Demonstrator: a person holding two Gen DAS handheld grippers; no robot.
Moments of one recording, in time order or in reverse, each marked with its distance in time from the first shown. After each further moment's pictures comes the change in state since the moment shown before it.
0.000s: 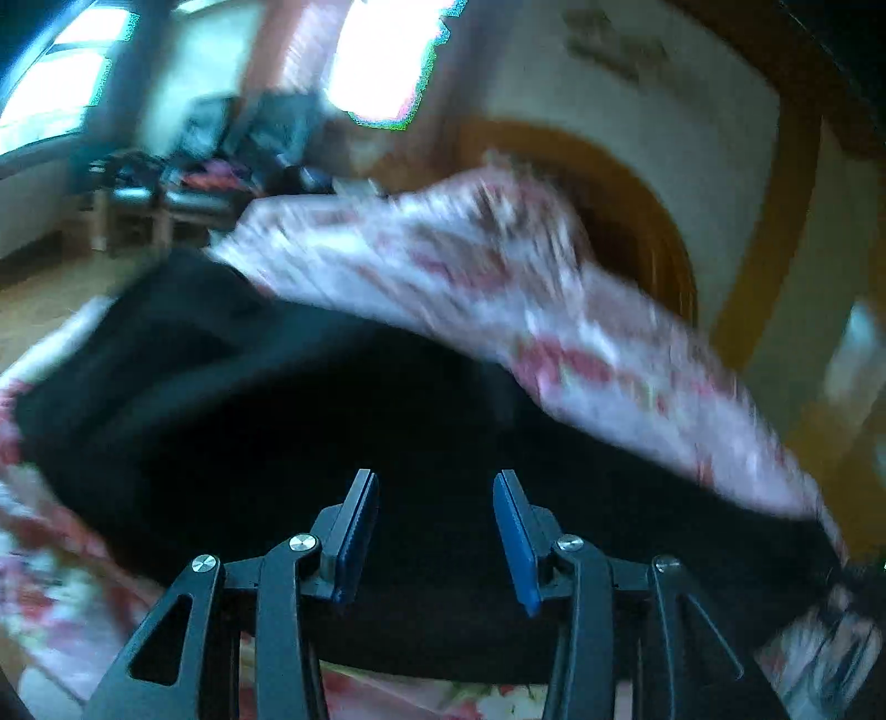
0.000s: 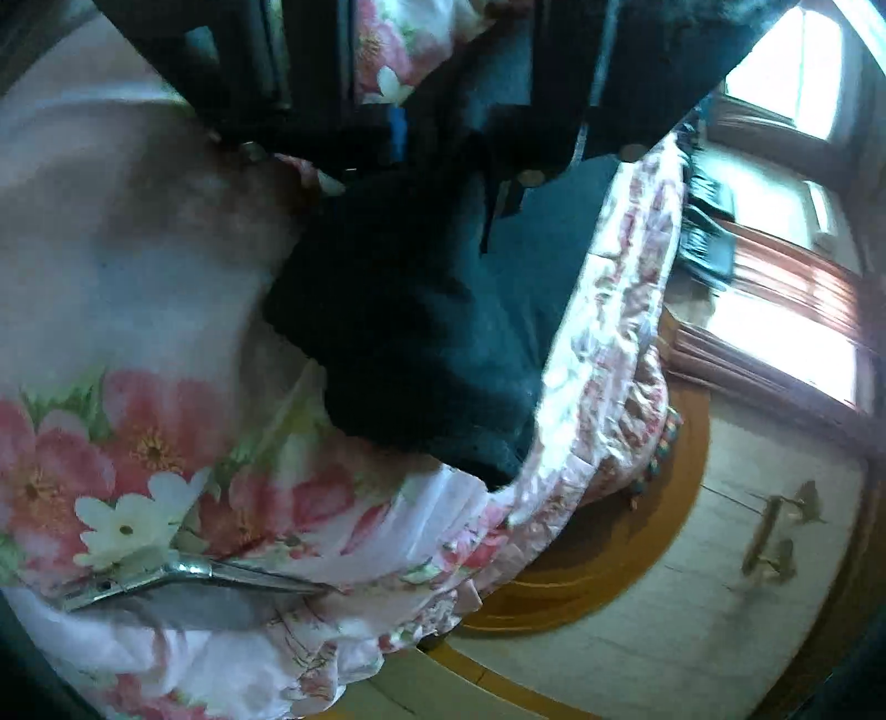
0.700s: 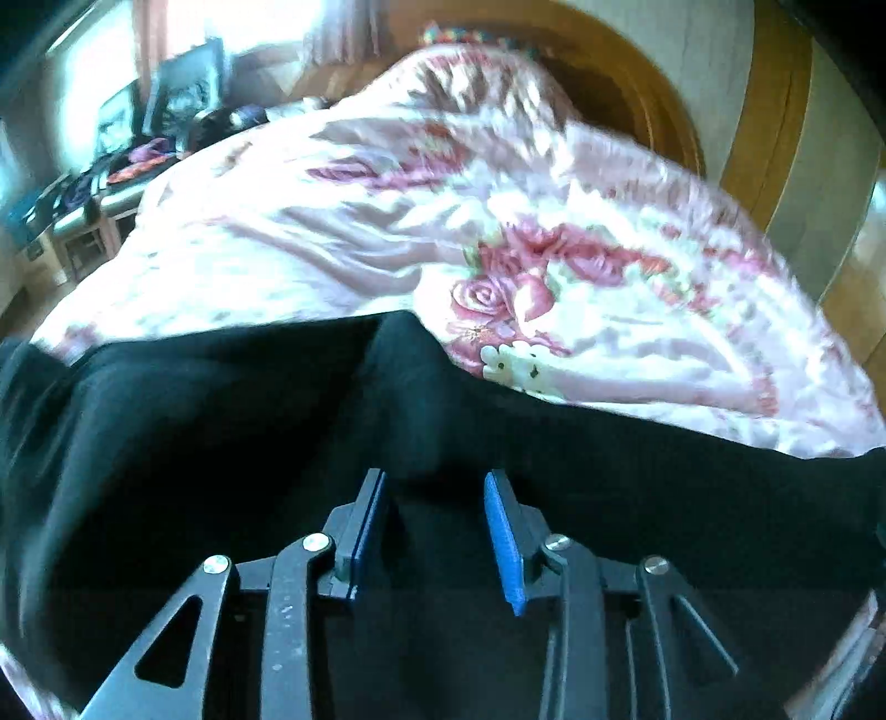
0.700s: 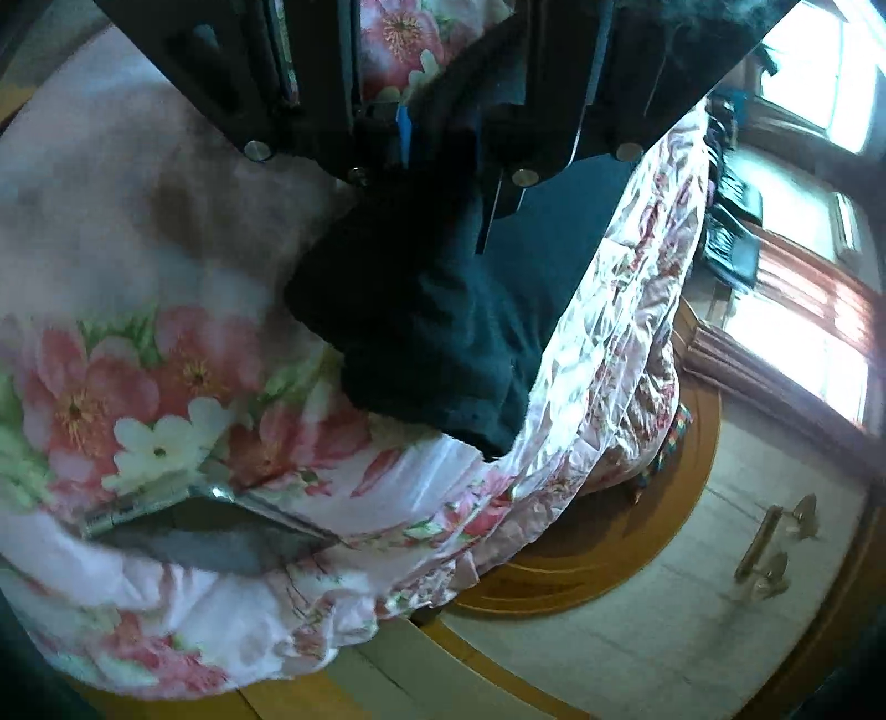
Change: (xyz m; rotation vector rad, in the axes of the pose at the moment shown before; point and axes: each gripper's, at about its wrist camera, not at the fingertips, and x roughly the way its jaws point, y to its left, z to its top) left arm 0.133 -0.079 0.056 0.233 0.313 0.097; right arm -0.011 -0.020 0.001 -0.016 -0.024 -0.055
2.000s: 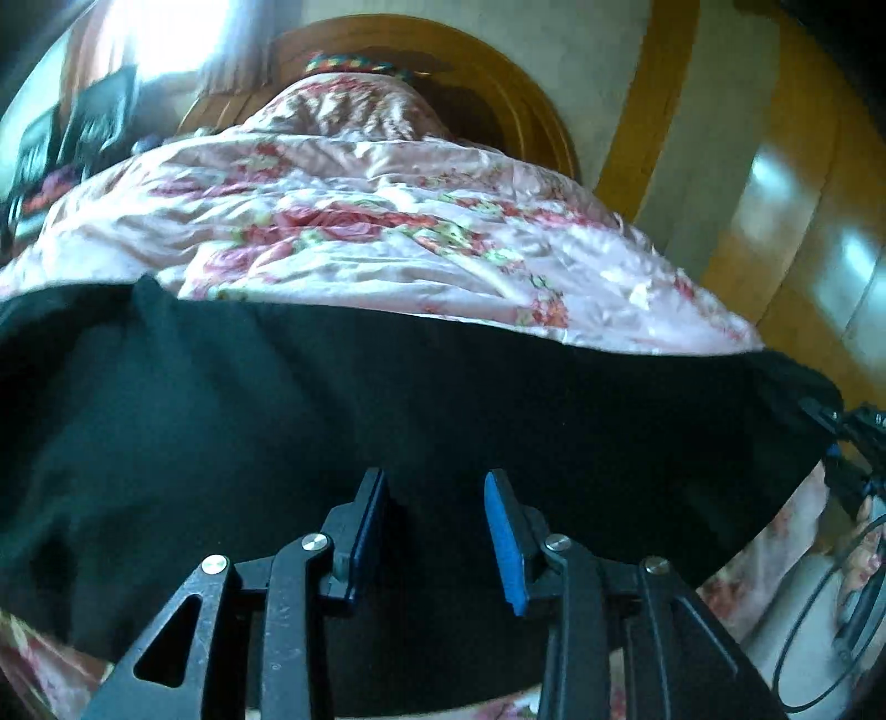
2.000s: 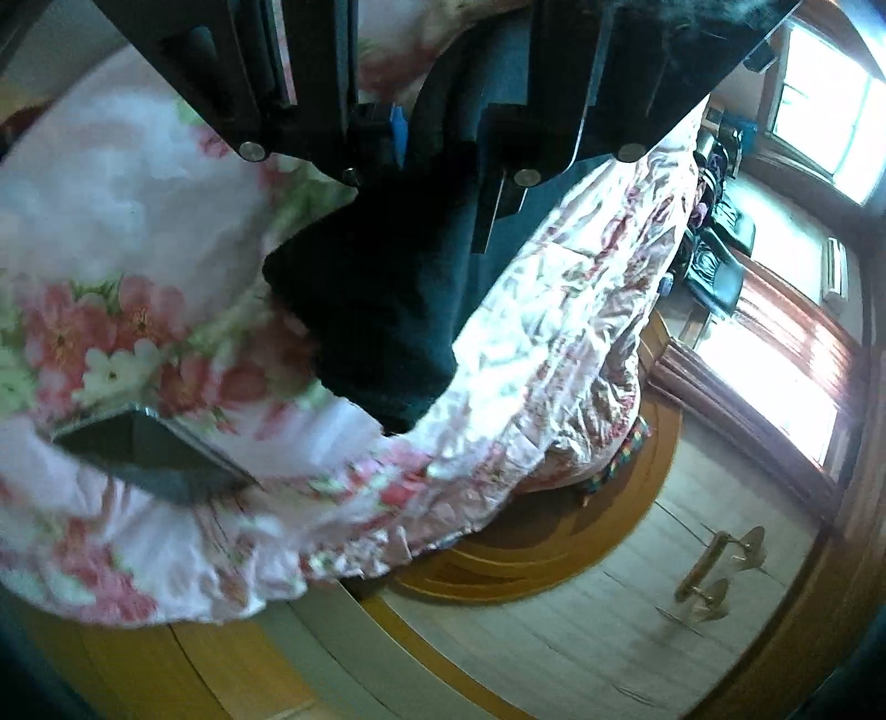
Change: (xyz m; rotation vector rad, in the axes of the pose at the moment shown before) left arm -0.061 -0.109 -0.100 0.056 -0.118 -0.301; right arm -0.043 0.068 -0.007 -0.141 -0.070 0.060
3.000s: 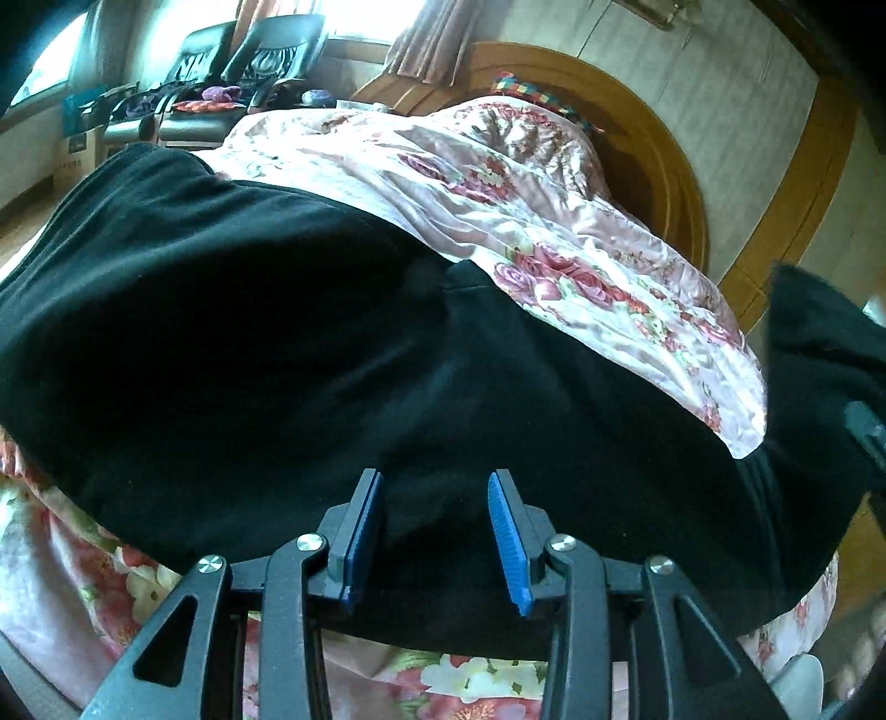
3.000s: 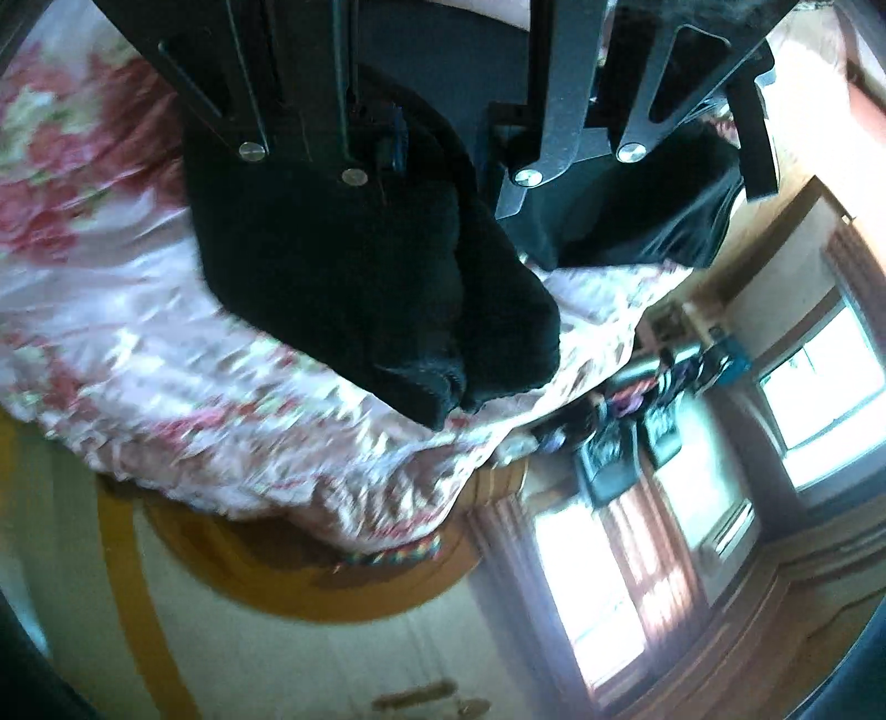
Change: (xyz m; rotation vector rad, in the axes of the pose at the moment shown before) left arm -0.058 0.154 -0.021 -0.332 -0.073 0.178; right arm 0.085 0.250 -0.145 -0.660 0.188 0.202
